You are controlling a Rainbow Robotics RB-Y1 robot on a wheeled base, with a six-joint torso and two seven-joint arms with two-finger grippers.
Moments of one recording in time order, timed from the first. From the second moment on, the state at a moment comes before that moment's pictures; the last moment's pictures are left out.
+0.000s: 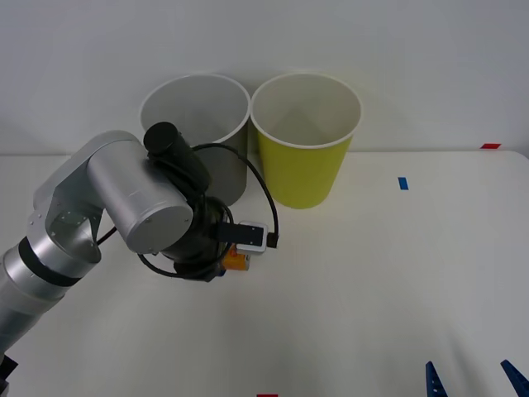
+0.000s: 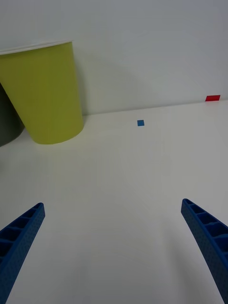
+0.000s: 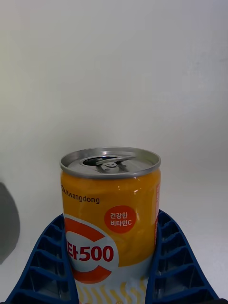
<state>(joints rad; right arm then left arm) 1.11 -0.41 0.25 -2.10 -0.19 -0.58 1.46 -0.61 0.54 -0.54 -1.97 0.72 1.65 -2.31</state>
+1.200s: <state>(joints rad) 1.11 -0.41 0.25 -2.10 -0.19 -0.58 1.46 -0.27 0.64 0.16 -2.51 1.07 1.48 -1.76</state>
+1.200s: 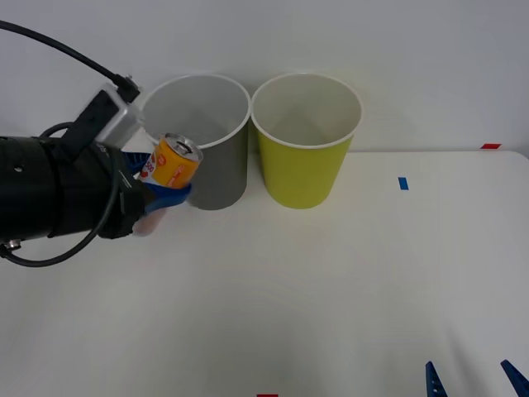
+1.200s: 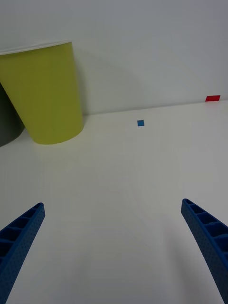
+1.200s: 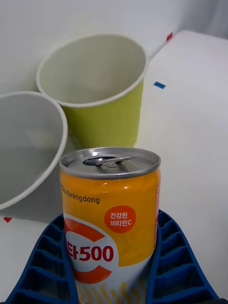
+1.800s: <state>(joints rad) 1.11 -0.41 0.25 -2.10 -0.19 -0.58 1.46 -0.34 0.72 0.39 -2.40 1.32 1.40 -1.73</state>
